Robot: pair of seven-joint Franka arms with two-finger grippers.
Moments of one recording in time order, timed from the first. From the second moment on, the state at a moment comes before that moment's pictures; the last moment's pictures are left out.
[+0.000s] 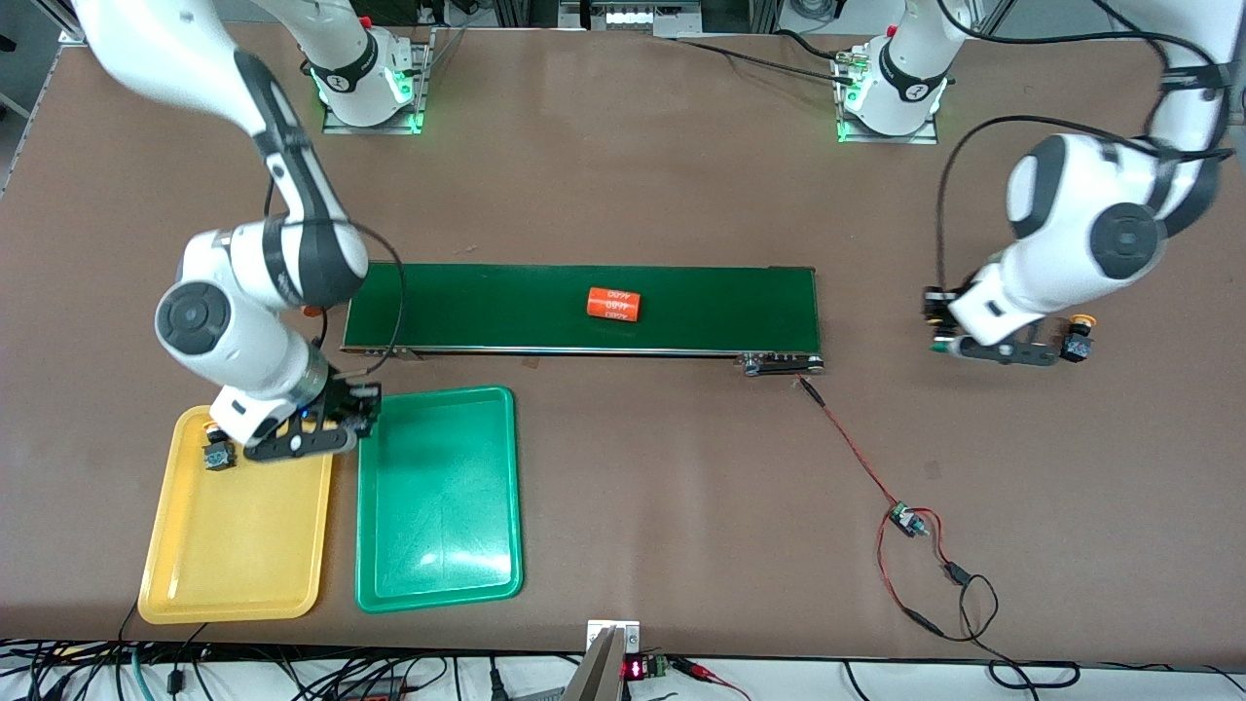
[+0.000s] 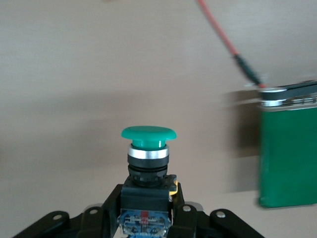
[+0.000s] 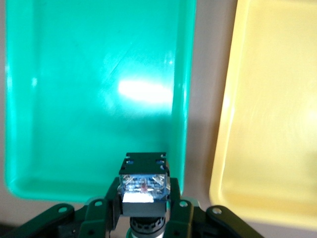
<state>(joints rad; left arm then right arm) 0.10 0.17 -0.23 -2.09 0.00 2.07 -0.05 0.17 0.59 0.02 -1.59 -0.02 2.28 0.02</state>
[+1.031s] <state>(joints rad) -0.25 0.33 -0.23 -2.10 -0.10 2.30 -0.26 0.19 0.82 0.03 -1.44 -0.01 2.48 0.04</state>
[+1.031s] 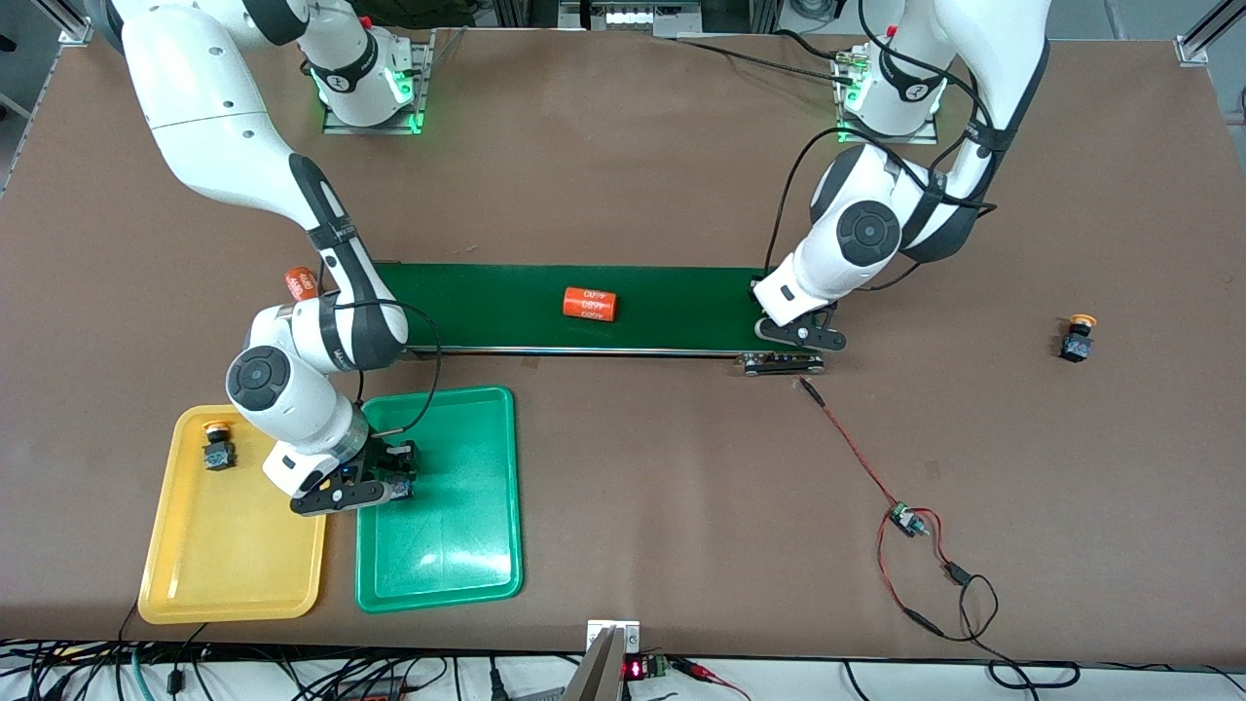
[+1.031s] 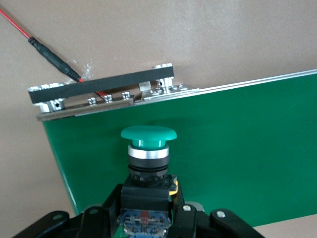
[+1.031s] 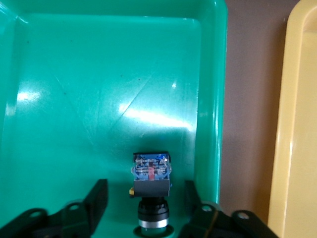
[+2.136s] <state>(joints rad) -0.22 0.24 -0.22 -2.05 -0.10 2.14 -0.27 0.21 0.48 0.00 -1.53 0.02 1.95 0.13</state>
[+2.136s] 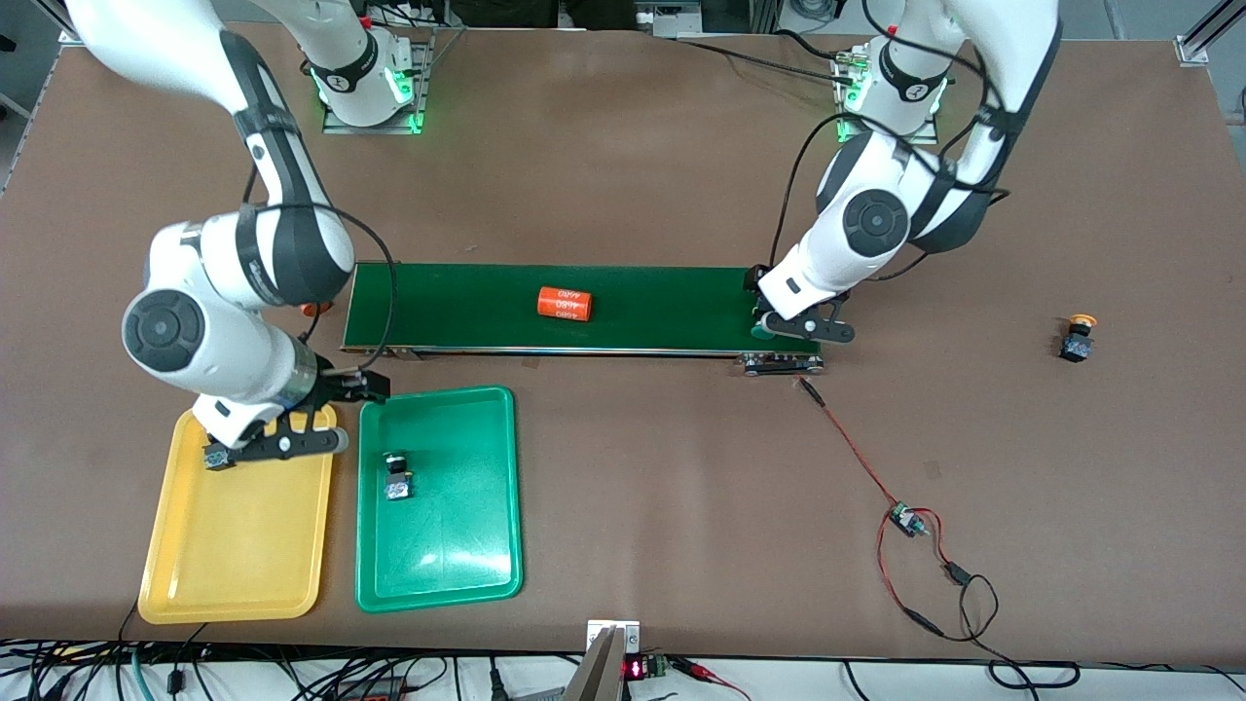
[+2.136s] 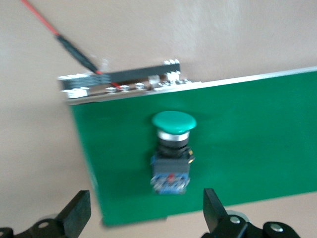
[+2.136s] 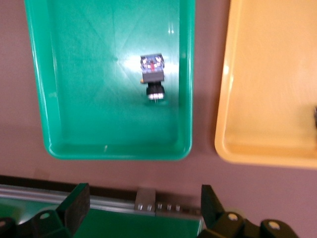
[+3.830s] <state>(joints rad) 0.58 0.46 -0.20 -1.99 0.22 2.28 0.45 -0.01 0.12 0.13 -1.63 0.02 1.59 0.04</state>
